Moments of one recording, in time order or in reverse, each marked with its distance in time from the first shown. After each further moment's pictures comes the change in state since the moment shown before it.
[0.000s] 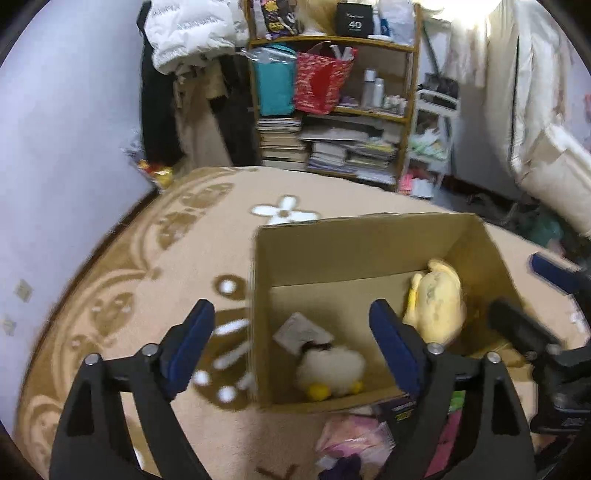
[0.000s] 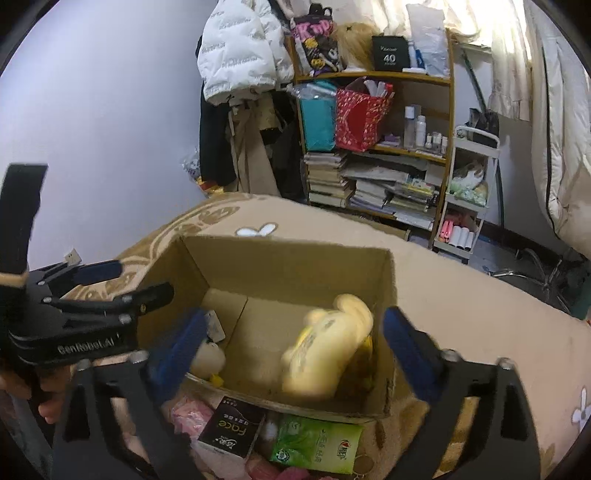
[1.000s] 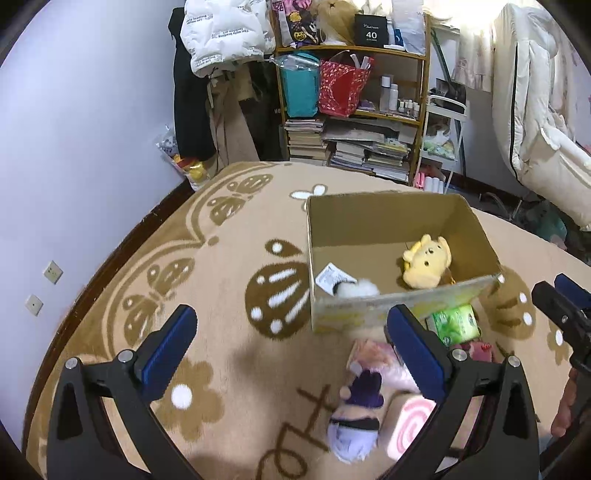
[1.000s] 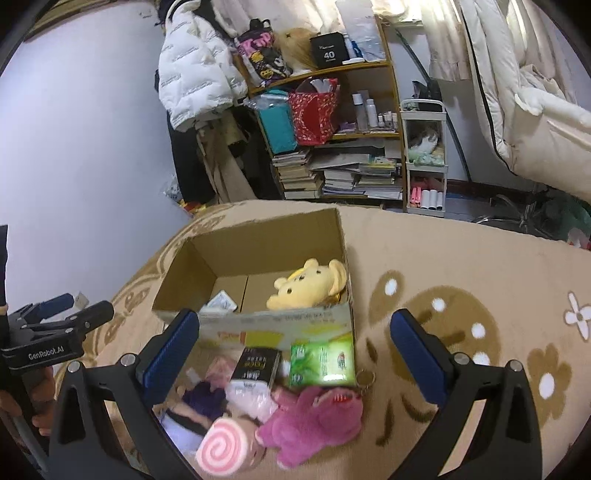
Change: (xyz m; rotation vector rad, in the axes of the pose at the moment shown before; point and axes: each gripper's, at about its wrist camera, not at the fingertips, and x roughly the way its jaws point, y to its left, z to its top) left arm -0.105 0.025 -0.045 -0.023 0.003 0.074; right arm -0.090 -0.004 -0.044 0.209 0.011 -0.045
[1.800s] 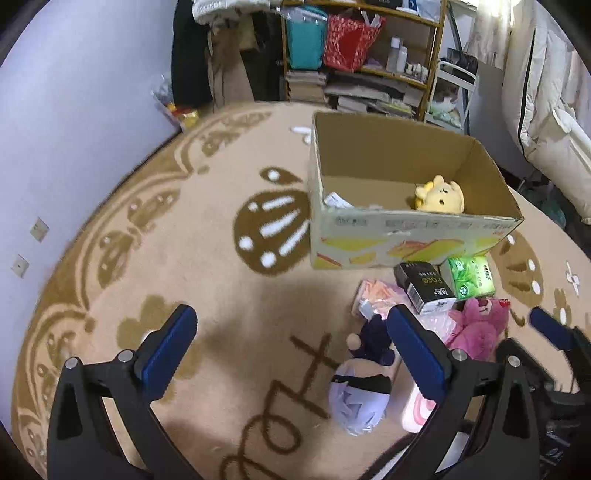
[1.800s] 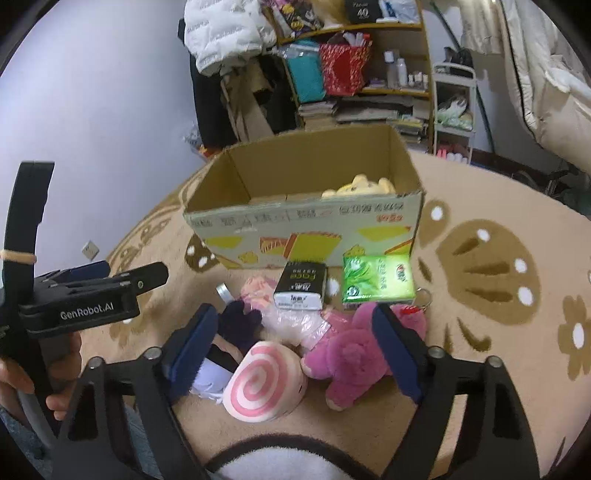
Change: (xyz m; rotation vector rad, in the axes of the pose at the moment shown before) left arm 0.045 0.008 -0.052 -0.055 0.167 -0.045; right arm 0.028 0.045 -0.071 -0.052 0.176 0.057
